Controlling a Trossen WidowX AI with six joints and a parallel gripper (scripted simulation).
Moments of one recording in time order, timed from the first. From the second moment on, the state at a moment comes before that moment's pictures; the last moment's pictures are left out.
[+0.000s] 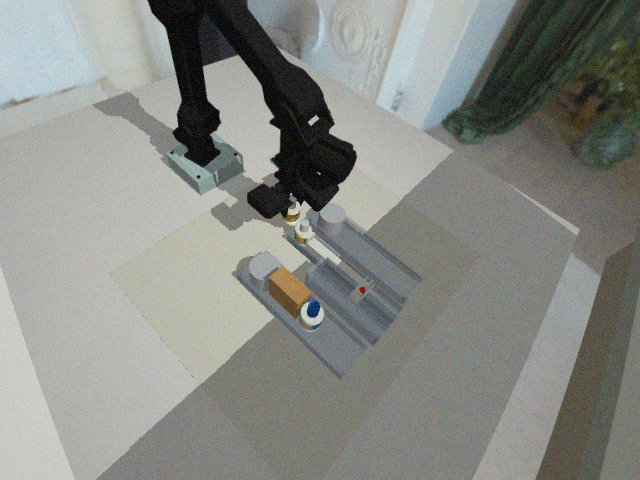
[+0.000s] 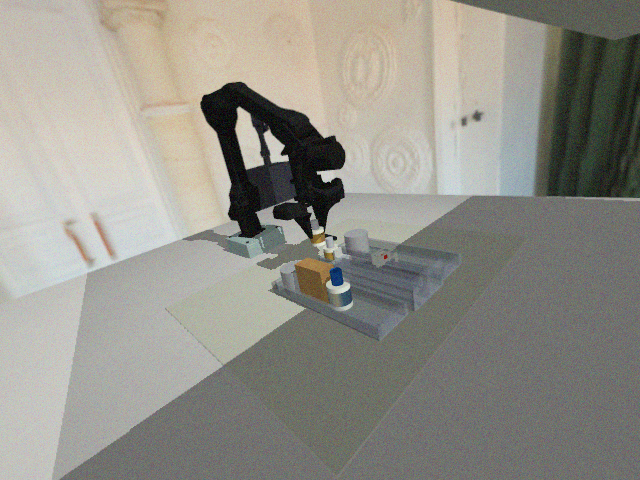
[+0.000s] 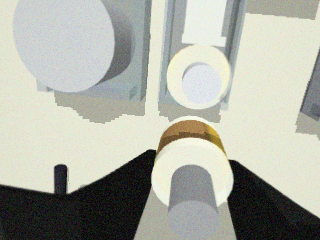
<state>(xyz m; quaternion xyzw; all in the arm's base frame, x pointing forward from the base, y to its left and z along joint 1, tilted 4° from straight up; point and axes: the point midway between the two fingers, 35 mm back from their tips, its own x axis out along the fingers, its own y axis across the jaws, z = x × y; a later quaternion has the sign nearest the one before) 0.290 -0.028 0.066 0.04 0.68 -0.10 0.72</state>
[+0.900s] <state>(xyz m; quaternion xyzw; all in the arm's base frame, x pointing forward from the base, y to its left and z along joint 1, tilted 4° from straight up) 0.295 -0.031 0.046 0.04 0.69 -0.10 0.72</state>
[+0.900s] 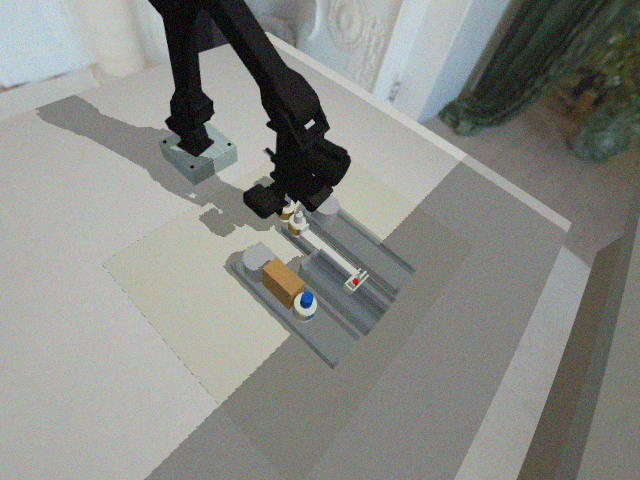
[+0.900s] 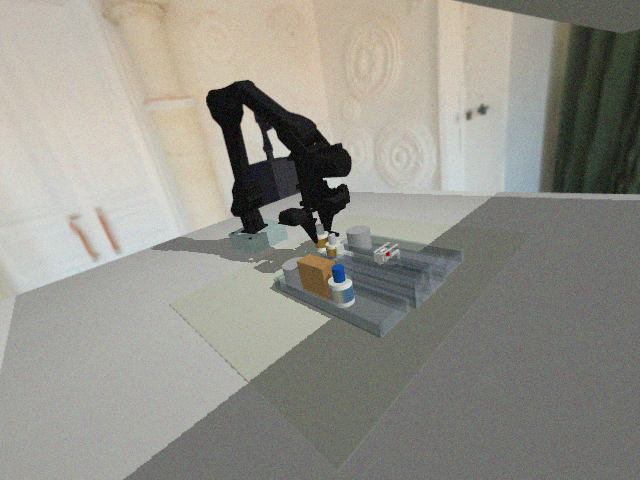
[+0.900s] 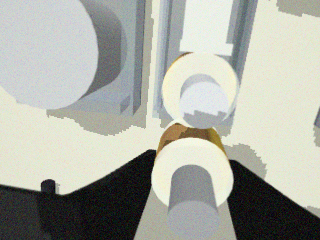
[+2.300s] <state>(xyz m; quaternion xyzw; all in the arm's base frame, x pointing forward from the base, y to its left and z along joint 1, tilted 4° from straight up) 0.308 -0.034 0.045 0.04 0.70 -0.10 0.71</state>
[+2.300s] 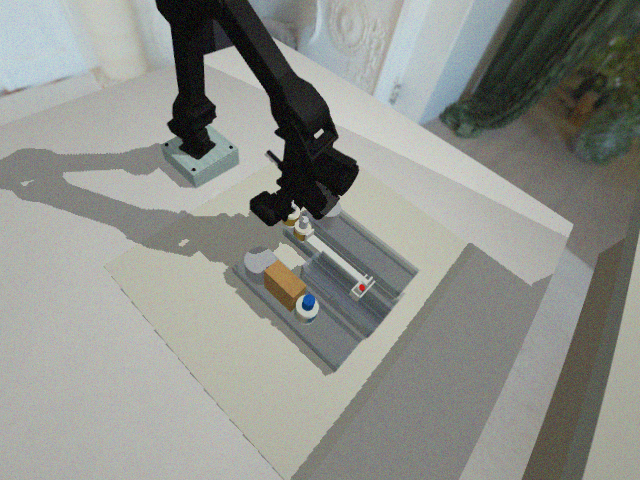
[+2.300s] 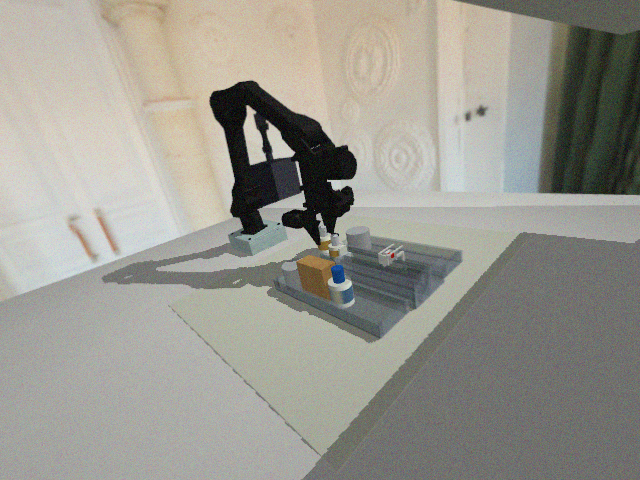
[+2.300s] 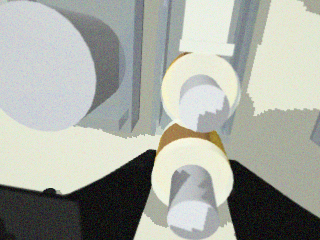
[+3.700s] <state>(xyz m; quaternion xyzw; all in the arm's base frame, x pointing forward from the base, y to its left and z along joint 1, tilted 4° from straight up) 0.324 -0.037 0.047 0.04 0.70 -0.10 0.71</state>
